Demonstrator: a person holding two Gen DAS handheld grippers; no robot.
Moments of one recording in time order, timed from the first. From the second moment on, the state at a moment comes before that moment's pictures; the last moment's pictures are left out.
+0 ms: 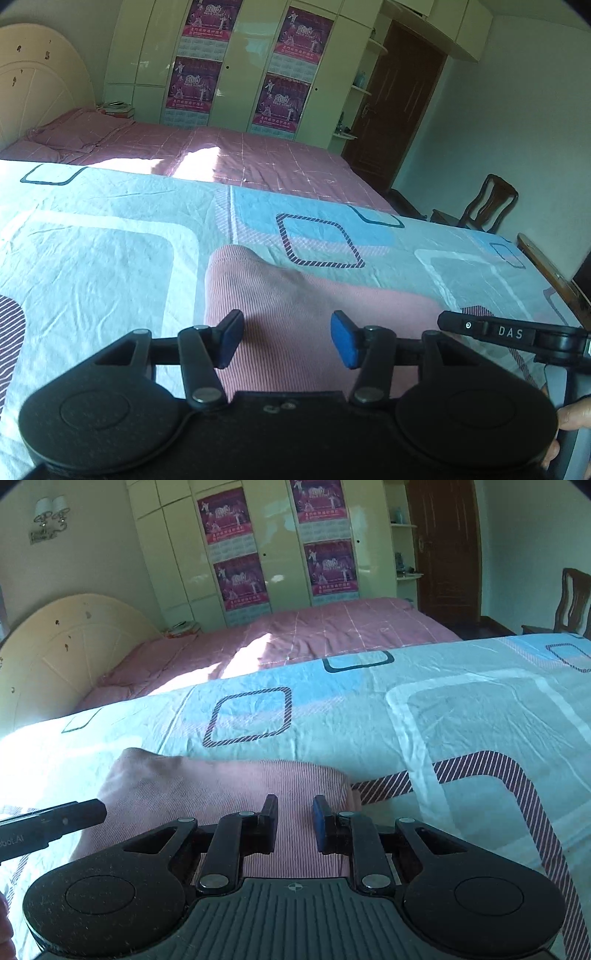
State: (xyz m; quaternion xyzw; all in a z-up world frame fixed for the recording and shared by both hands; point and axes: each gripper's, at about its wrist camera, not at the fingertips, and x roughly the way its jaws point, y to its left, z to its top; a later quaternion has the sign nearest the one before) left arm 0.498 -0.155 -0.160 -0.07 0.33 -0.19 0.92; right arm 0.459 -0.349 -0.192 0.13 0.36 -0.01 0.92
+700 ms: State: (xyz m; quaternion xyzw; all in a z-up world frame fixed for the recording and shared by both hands) left arm 0.500 -0.156 -0.168 -0.02 0.35 -0.16 0.92; right arm 0.456 -0.353 -0.192 0.11 0.37 0.00 0.92
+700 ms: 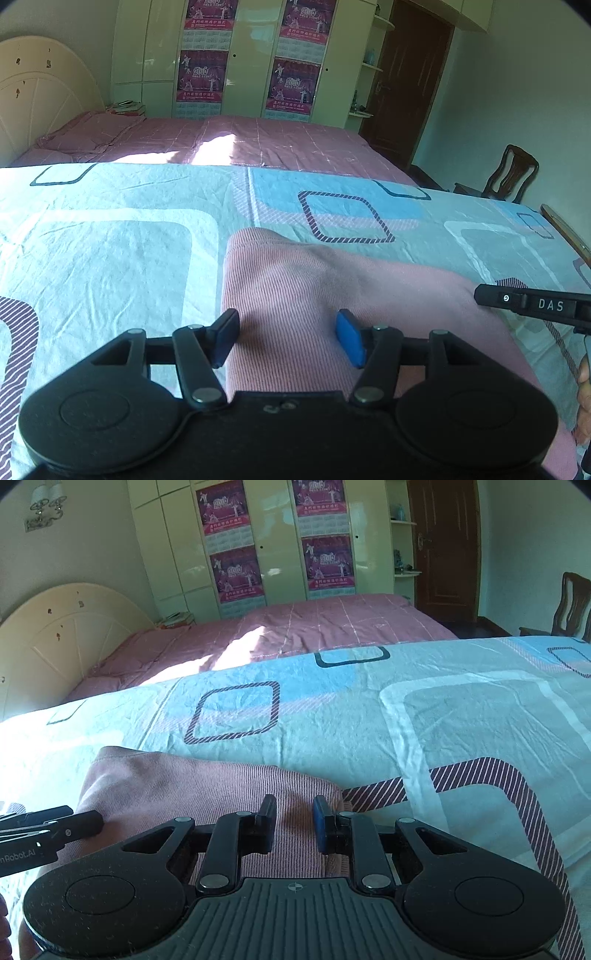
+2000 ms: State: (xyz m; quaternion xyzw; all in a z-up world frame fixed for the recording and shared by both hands) left arm 0.393 -0.137 -0.169 -0.02 0.37 -0.18 0.91; right arm 0.294 -0.366 -0.199 0.17 0.44 0.03 0.88
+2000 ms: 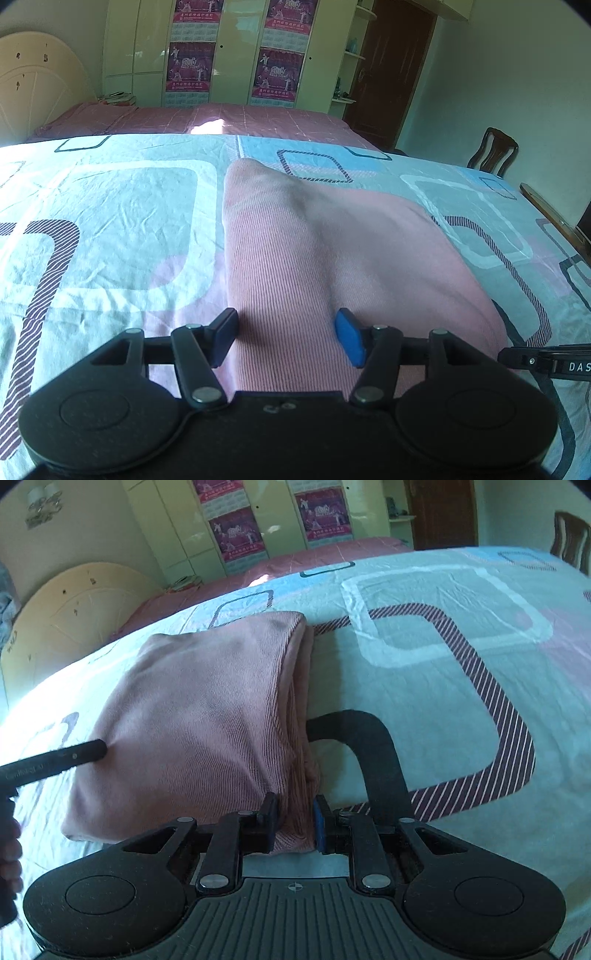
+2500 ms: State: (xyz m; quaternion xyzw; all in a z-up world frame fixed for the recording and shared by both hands) left arm 0.419 -0.136 -0.154 -0.05 0.39 -0.18 0.90; right arm 0.331 -0.385 -0.181 0.21 0.42 0.05 0.88
